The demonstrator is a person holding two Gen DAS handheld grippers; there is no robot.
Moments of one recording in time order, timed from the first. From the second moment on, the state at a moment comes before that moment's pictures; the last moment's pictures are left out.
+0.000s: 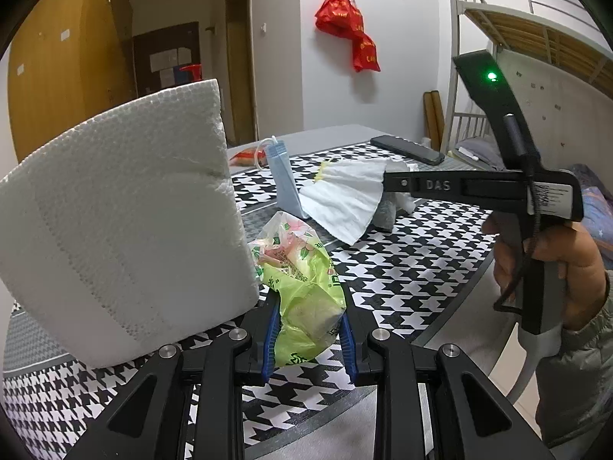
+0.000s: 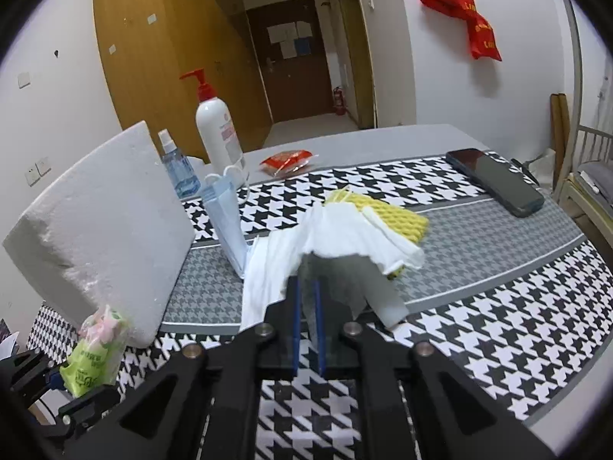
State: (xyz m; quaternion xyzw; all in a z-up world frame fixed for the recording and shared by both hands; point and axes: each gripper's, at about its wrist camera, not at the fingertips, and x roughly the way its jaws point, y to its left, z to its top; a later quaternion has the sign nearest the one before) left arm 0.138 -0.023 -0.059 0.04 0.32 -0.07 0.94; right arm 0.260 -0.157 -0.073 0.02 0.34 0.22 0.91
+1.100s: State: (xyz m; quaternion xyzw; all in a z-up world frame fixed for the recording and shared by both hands) left arm 0.148 -0.021 -0.069 0.03 0.32 -0.08 0.94; right arm 0.281 -0.138 -0.075 0.01 0.35 0.24 0.91
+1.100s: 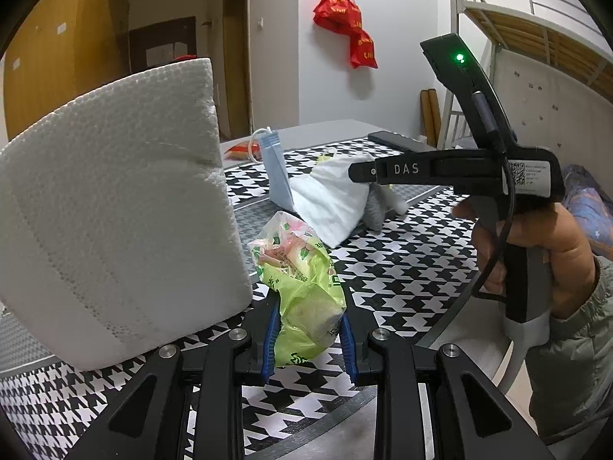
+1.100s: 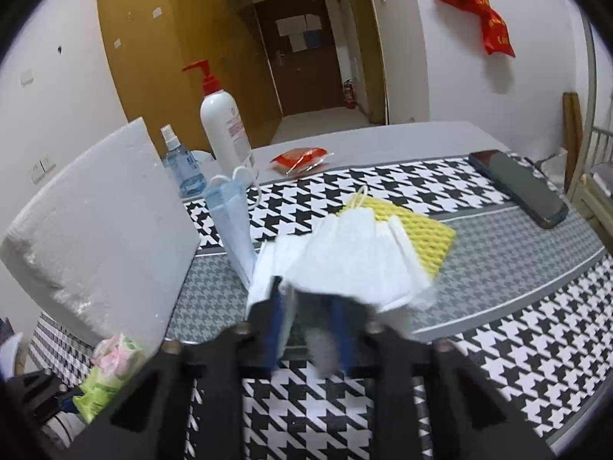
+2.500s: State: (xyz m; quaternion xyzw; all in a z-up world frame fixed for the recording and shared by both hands) left arm 0.113 -0.019 -0.056 0.03 0.30 -0.09 0.95; right arm 0.177 -0.202 -0.059 -0.09 0.28 0.13 0.95
